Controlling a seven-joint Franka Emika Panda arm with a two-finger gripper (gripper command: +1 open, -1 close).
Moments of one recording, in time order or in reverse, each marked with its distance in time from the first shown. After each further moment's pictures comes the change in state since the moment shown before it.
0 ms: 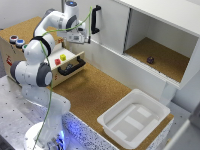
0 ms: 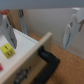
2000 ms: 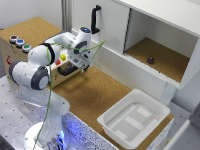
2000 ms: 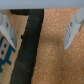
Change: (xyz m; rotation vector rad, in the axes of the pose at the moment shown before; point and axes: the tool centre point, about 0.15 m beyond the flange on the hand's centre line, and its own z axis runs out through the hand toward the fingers) arm -0.036 -0.011 0.146 0.149 -0.064 0.463
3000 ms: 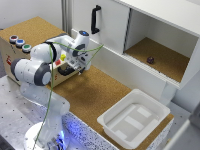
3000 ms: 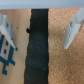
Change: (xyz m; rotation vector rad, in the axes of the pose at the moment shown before) arm 0.006 -0.014 0.026 -0.007 -0.018 0.127
